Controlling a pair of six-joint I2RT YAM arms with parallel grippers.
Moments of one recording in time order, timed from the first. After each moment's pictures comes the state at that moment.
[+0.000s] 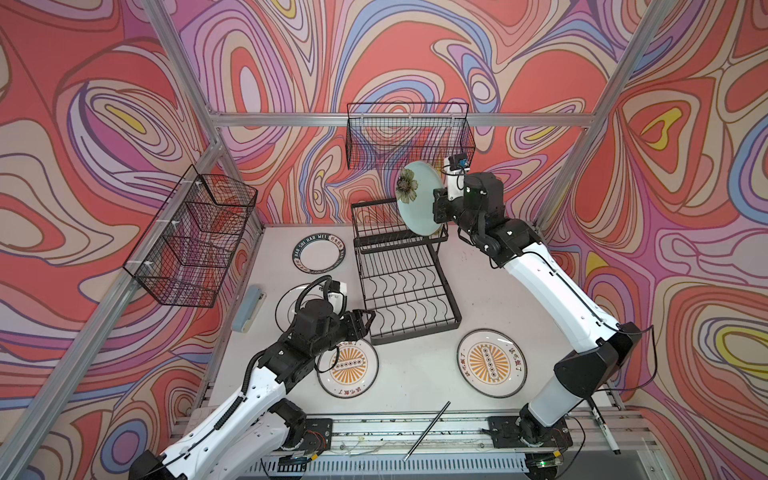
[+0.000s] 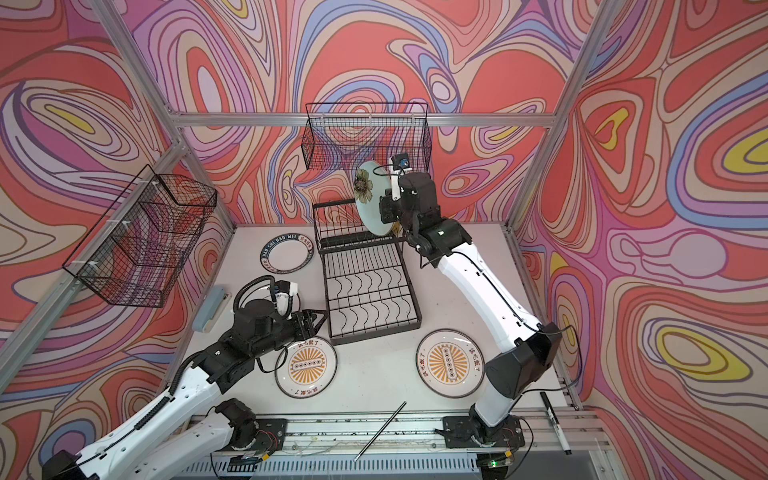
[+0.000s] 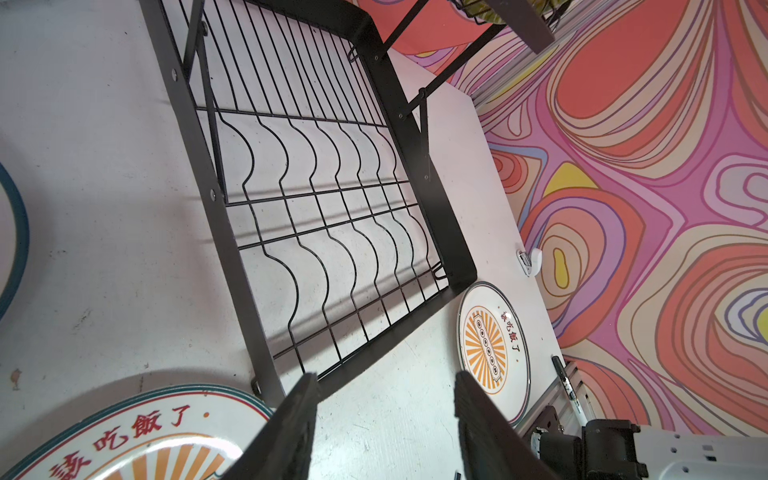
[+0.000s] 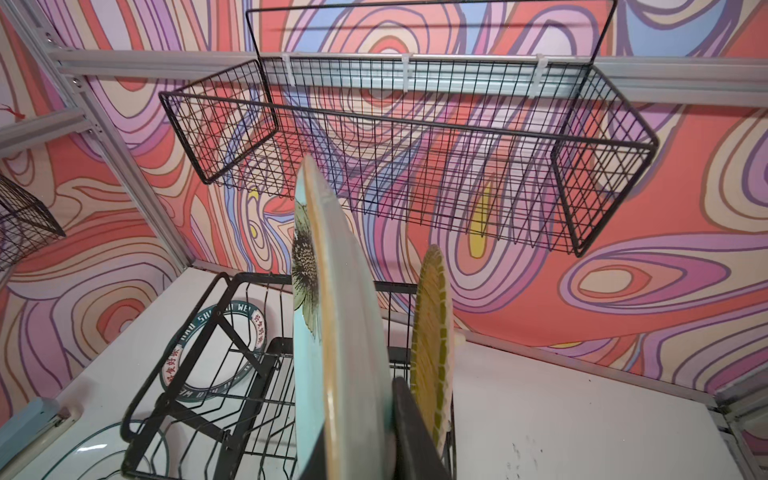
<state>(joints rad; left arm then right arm) -0.56 0.81 0.58 -0.25 0.18 -0.73 0.53 1.67 1.89 -0.45 0.22 0.09</state>
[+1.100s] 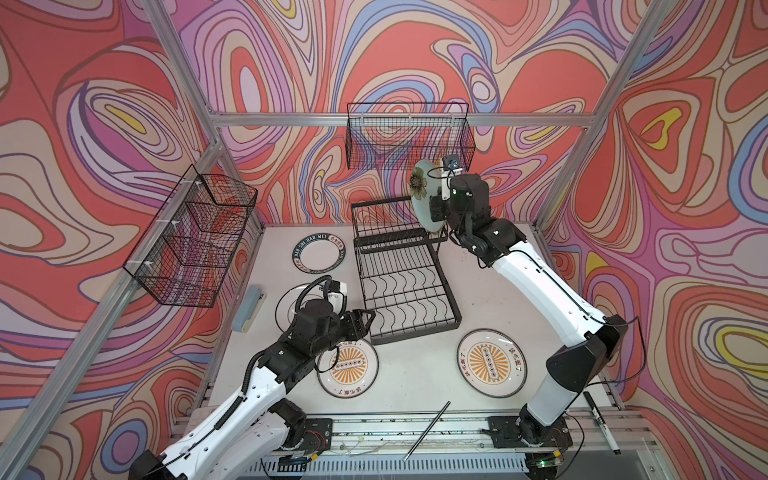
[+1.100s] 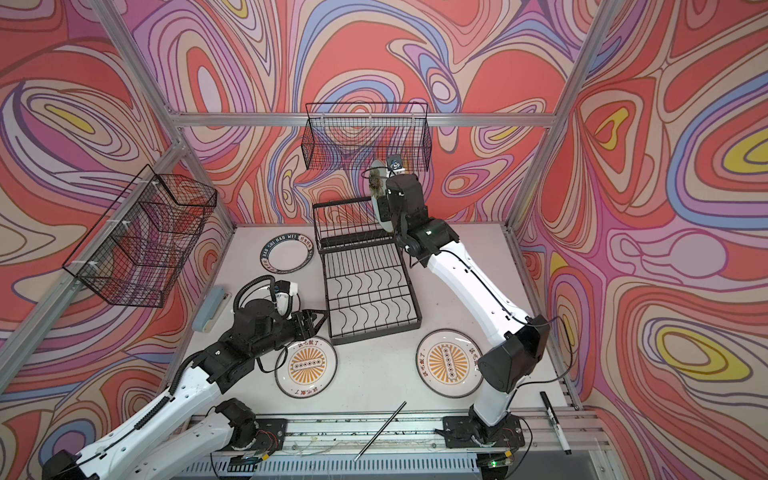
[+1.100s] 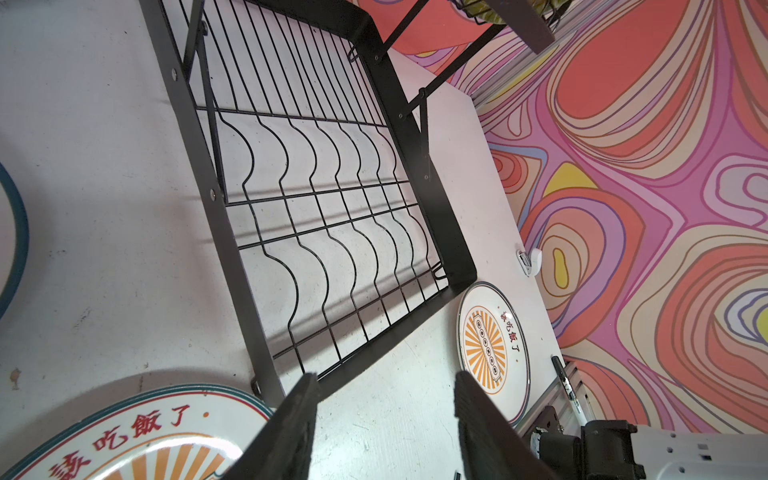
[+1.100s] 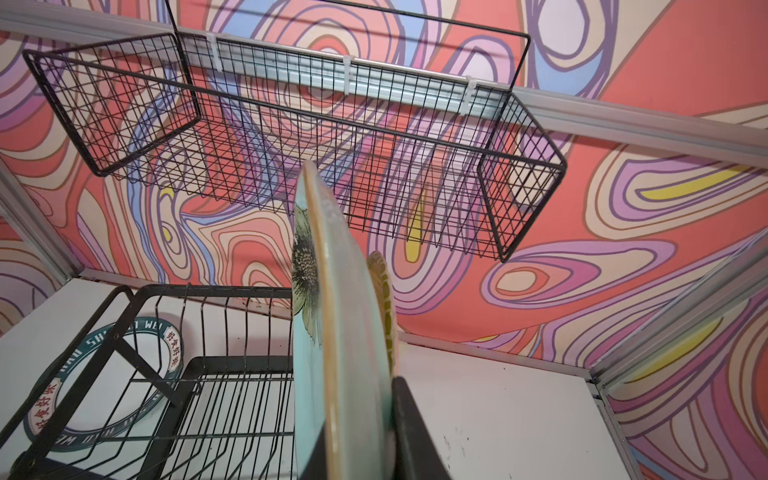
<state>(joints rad) -0.56 0.81 0.58 -0.25 0.18 -0.73 0.59 1.73 1.92 -0.41 0.48 -0.01</state>
